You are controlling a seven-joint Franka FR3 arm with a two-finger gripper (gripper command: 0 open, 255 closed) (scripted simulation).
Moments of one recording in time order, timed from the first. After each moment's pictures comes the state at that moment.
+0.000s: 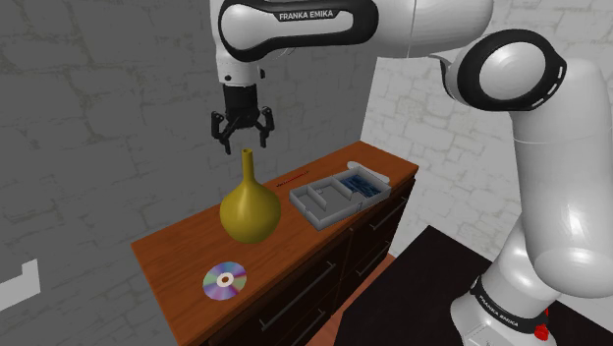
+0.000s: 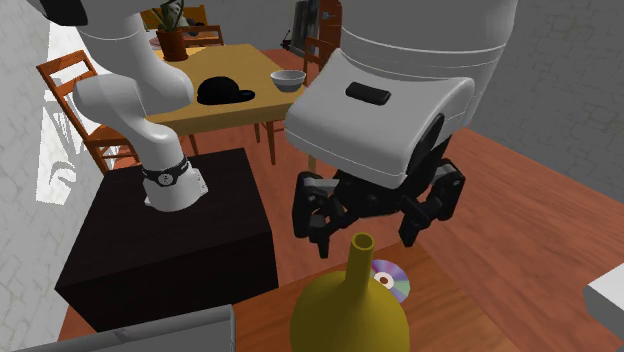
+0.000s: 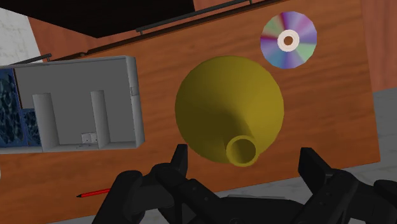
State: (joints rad) arm 0.20 0.51 0.32 -1.23 -0.08 1.63 0.70
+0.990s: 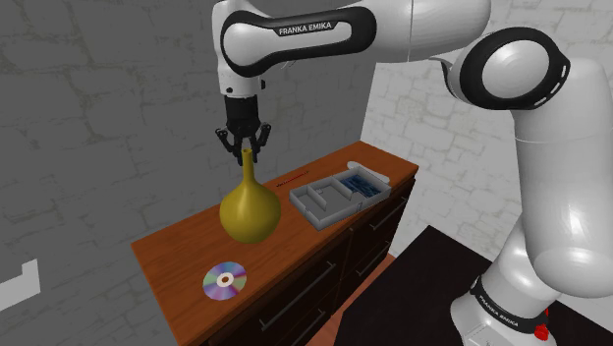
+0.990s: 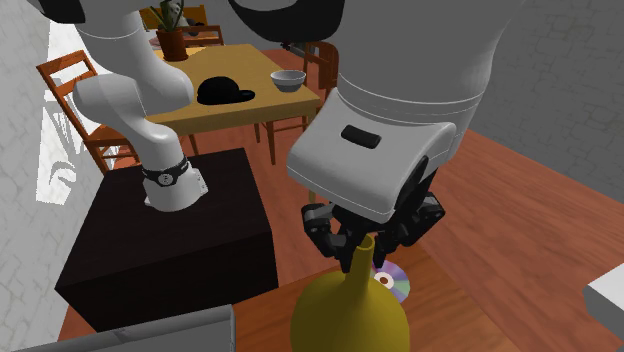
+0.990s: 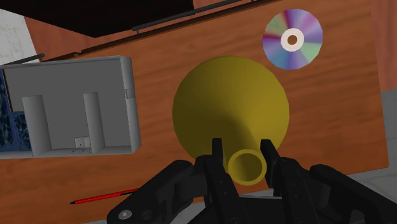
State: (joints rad) arm 0.19 0.50 0.32 -1.31 -0.08 1.70 0.70
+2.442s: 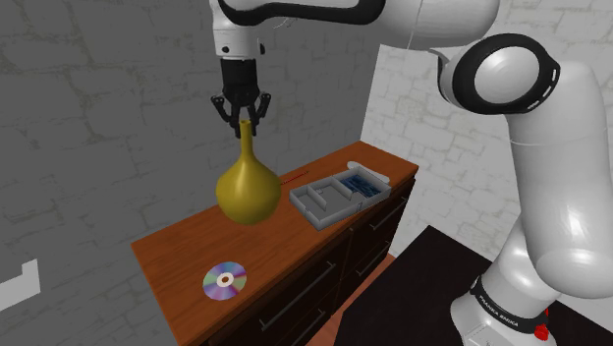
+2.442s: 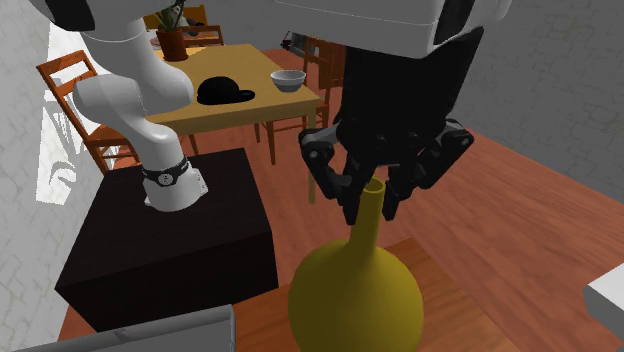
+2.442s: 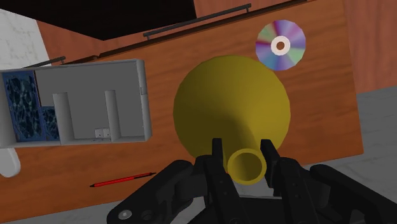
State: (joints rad) arm 0.22 0.53 0.32 -1.05 -0.09 1.48 0.70
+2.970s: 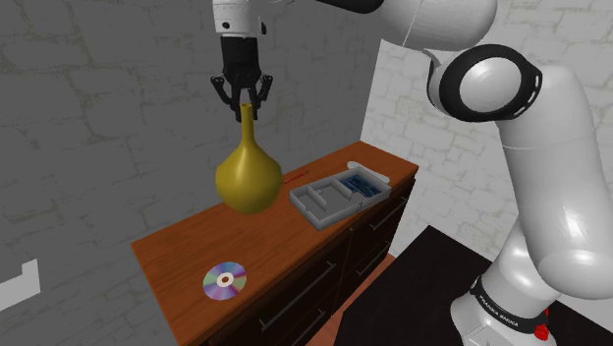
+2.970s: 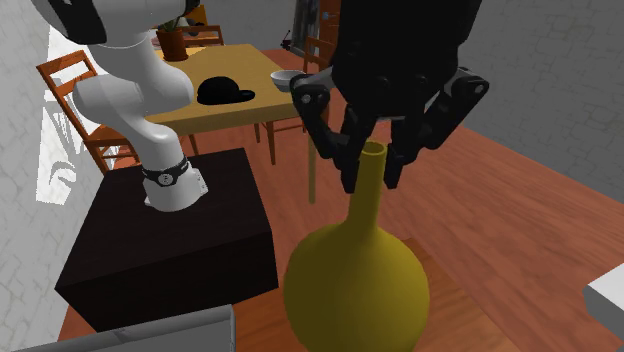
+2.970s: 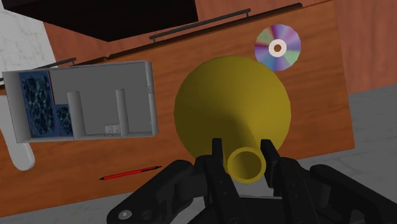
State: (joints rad) arm 0.25 0.60 0.32 -0.83 -0.10 1.32 0.70
